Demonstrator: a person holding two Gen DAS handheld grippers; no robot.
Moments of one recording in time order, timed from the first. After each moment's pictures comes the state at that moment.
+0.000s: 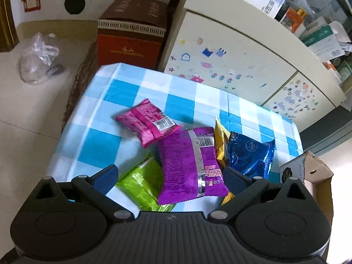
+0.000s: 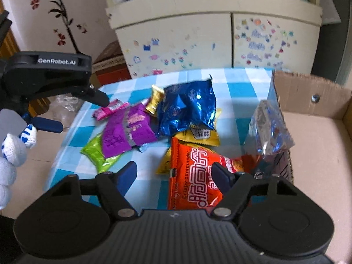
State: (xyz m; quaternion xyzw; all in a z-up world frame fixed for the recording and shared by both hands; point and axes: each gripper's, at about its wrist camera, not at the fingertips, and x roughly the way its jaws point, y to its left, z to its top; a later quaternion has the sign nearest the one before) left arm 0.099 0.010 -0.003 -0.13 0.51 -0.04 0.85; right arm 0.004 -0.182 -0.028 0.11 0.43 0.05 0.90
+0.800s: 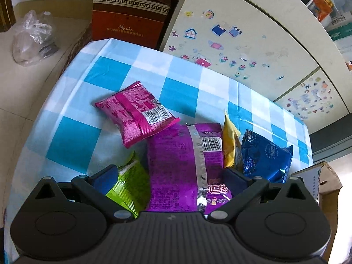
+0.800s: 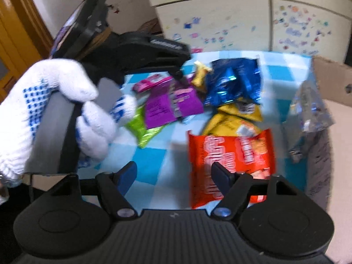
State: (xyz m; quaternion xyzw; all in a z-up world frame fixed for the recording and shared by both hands) left arm 0.131 -0.005 -0.050 -0.16 0.54 -0.04 0.83; right arm -0.019 -0.161 -0.020 0.09 0.45 0.13 0.88
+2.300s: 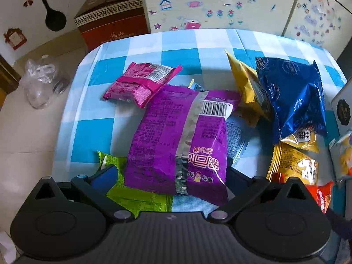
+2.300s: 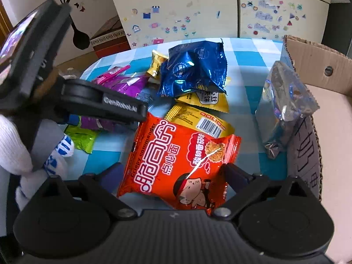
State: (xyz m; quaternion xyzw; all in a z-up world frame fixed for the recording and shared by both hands) left arm 0.104 -0.040 -0.066 0.06 0.55 -0.02 0.83; right arm 0.006 -0.172 -0.052 0.09 0.47 0.07 0.87
